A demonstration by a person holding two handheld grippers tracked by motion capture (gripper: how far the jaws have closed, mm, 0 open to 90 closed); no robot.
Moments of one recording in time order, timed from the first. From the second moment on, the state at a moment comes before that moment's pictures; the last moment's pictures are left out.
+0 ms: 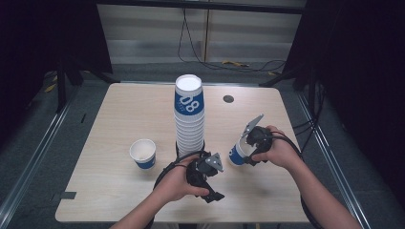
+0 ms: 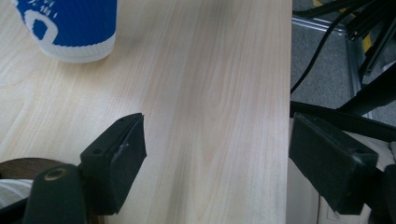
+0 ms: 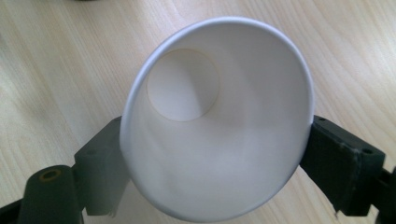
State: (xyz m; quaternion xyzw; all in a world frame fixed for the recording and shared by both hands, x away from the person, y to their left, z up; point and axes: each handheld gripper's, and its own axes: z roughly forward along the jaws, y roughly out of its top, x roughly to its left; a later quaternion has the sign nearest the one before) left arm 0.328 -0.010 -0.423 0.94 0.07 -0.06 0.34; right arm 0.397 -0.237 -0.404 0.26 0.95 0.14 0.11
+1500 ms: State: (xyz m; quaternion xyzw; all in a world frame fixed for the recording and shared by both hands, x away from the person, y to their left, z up) left arm 0.327 0.009 -0.430 0.93 0.09 -0.07 0.35; right arm 0.384 -0.256 -0.423 0.32 0.90 0.27 0.10
